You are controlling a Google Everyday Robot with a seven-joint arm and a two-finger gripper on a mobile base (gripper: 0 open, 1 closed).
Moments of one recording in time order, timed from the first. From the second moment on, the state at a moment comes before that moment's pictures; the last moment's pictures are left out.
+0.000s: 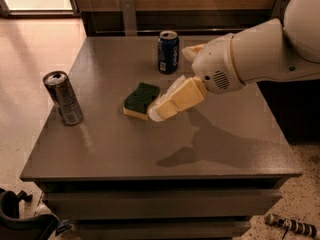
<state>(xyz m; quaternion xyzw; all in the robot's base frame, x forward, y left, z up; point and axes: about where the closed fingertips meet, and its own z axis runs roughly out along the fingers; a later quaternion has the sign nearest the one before) 0.491 -0.023 0.946 -0.51 0.72 0.23 0.41</state>
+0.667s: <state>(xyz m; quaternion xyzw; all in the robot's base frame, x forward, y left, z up) 0.488 0.031 0.938 -0.52 0.66 0.28 0.47</state>
